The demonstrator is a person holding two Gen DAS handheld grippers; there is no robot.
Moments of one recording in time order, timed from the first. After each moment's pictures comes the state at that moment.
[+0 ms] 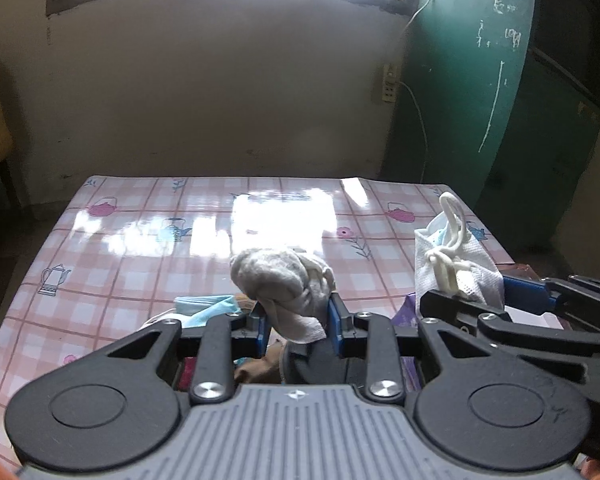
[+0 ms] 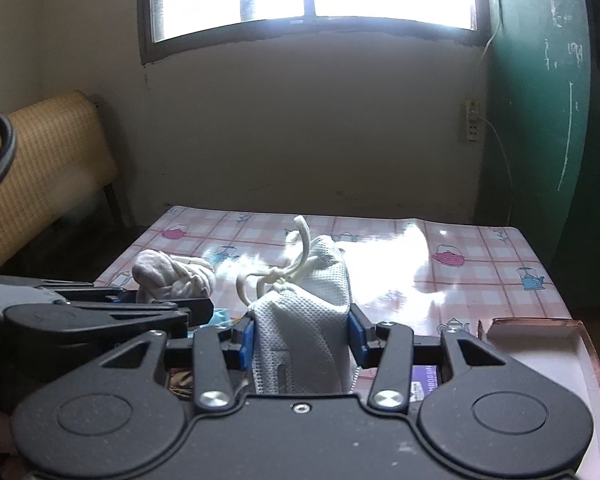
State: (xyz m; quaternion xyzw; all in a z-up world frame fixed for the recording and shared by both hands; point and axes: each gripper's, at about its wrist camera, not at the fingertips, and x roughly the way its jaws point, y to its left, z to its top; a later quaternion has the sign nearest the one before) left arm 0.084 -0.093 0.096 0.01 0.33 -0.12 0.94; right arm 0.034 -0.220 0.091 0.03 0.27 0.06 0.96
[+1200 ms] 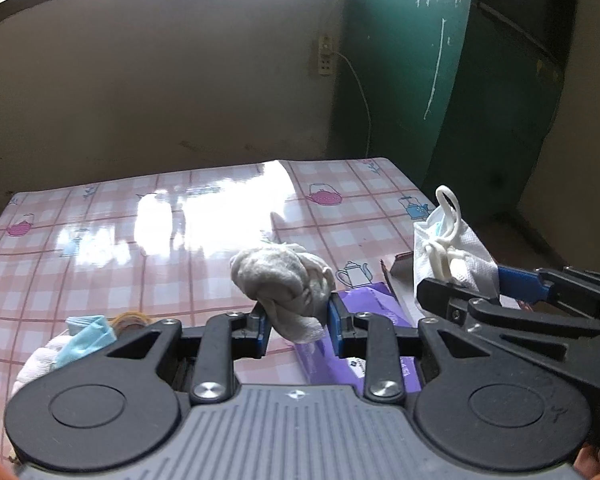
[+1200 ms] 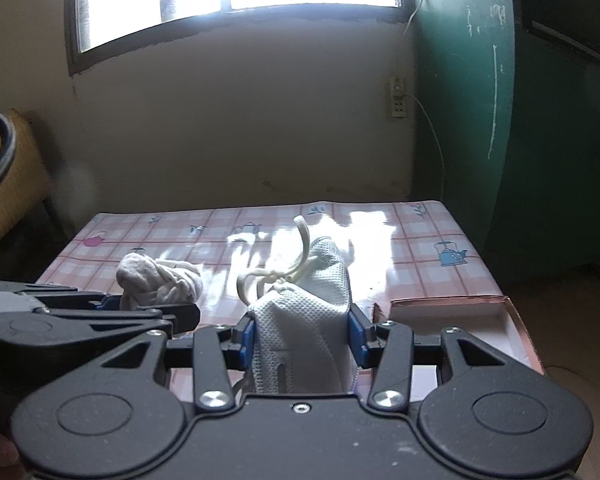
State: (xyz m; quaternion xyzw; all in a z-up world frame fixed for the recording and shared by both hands) left arm 0.108 -0.187 0.076 0.04 0.34 -0.19 0.92; right arm 0.040 -0.323 0.076 0.05 0.28 -0.02 0.96
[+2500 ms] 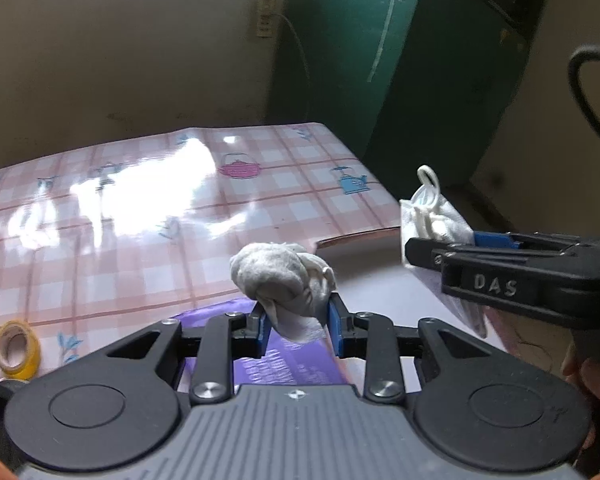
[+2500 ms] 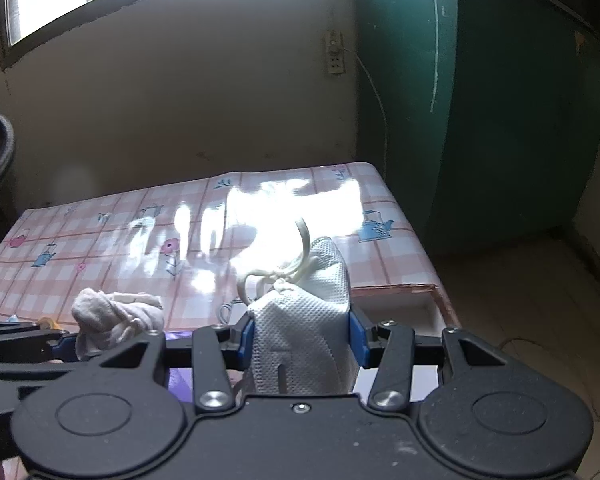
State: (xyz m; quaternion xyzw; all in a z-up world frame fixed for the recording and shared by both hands) left arm 0.147 -0.259 0.038 0.03 0.39 -0.27 0.88; right arm 0.086 -0.411 0.048 0.07 0.34 -0.09 0.93
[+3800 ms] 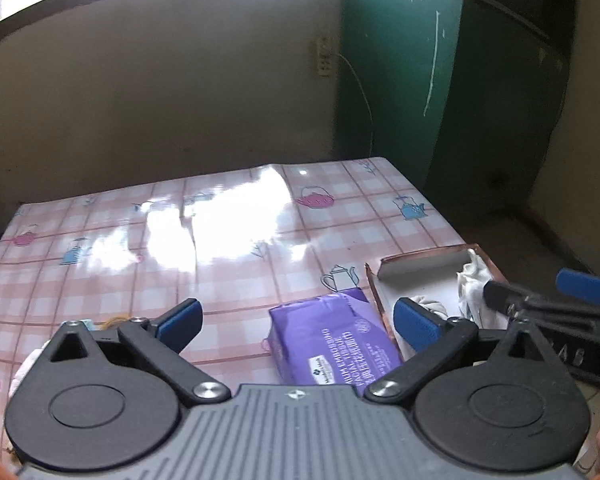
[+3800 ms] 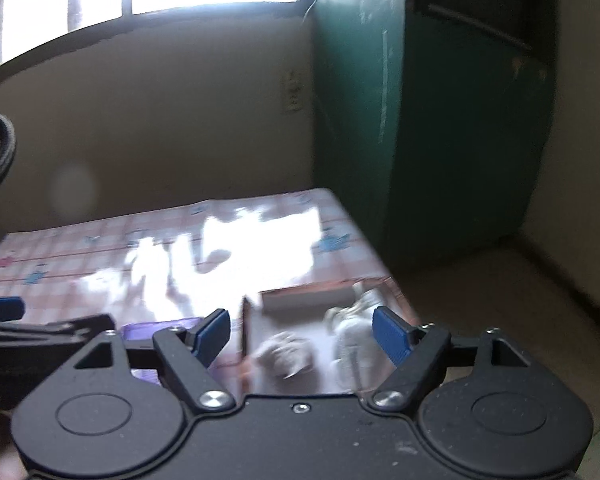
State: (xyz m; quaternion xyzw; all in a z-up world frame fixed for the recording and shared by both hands) left arm 0.104 -0.217 0.082 0.06 0.34 -0.16 0.93; right arm 0.008 -0.356 0.079 0.06 0.30 -0.15 0.94
